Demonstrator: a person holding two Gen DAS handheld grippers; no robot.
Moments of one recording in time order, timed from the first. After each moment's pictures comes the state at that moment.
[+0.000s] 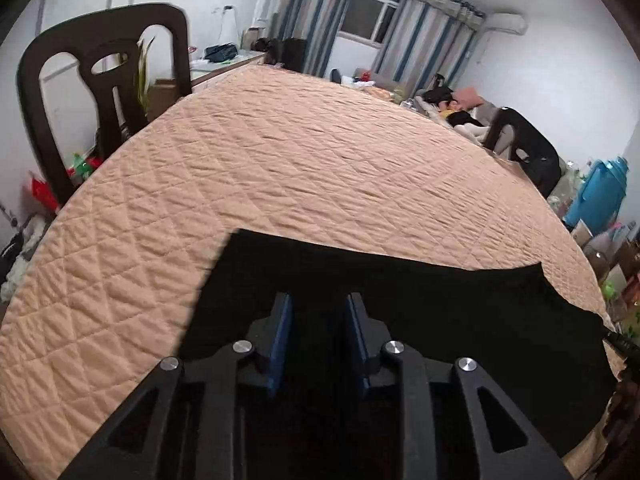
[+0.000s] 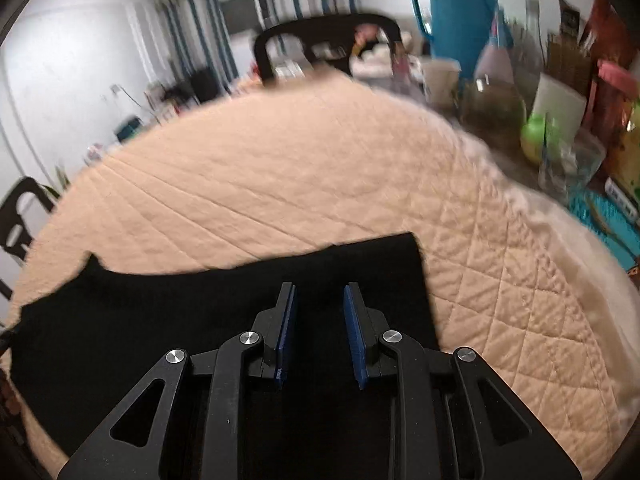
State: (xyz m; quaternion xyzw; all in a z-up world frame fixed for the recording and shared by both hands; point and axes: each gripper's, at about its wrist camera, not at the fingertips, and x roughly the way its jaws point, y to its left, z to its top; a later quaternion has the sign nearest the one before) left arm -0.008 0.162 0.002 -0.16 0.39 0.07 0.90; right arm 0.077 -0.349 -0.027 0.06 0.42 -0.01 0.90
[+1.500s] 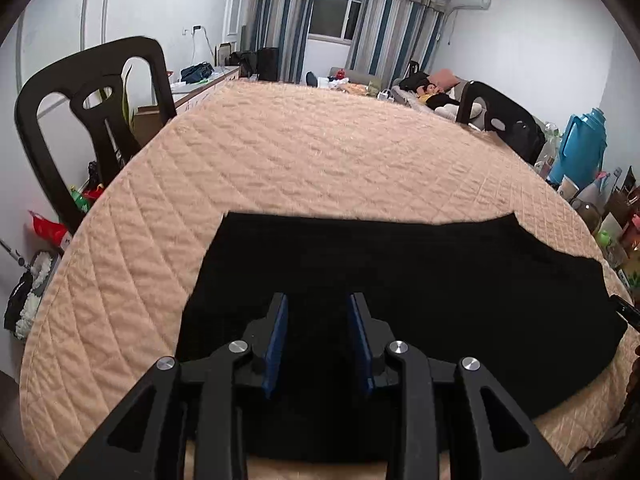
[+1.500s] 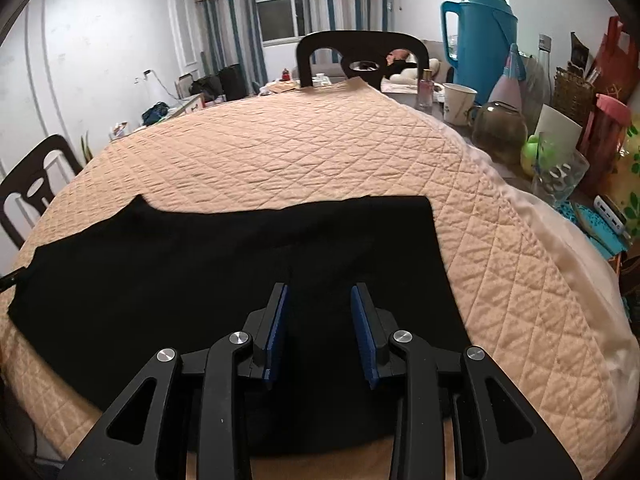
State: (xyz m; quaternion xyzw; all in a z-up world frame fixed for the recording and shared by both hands) left arm -0.049 0.131 0.014 -0.10 0.39 0.03 0.92; right arm -0.006 -0.313 -0.014 0.01 0.38 0.04 0.92
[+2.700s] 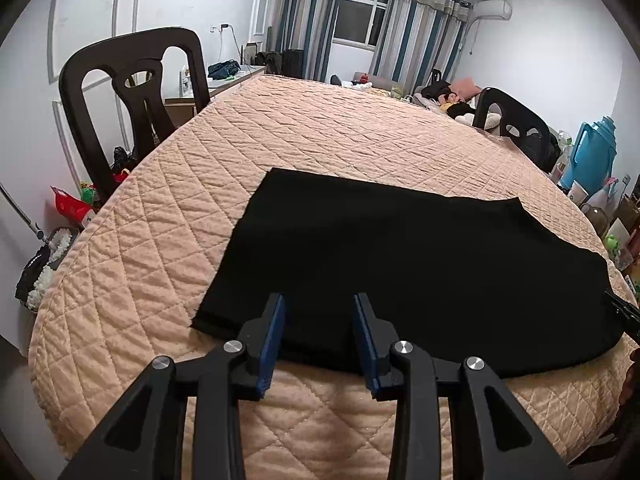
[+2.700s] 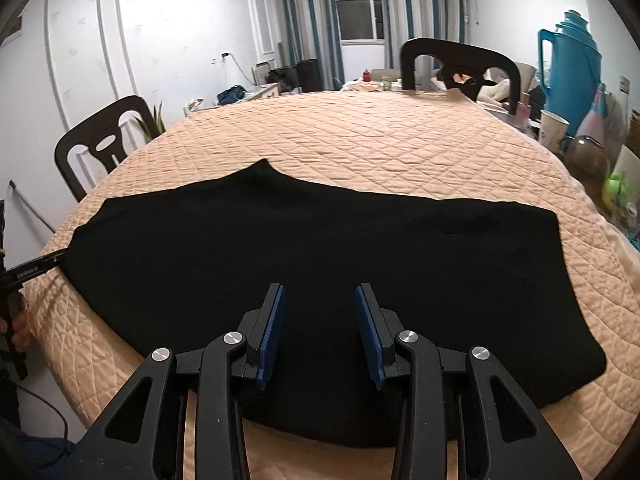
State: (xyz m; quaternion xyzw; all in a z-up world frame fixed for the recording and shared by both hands) left arm -0.094 0.133 0.008 -0.12 0.38 0.08 0.92; right arm -0.023 -0.225 -0.026 -0.03 0.37 0.17 0.91
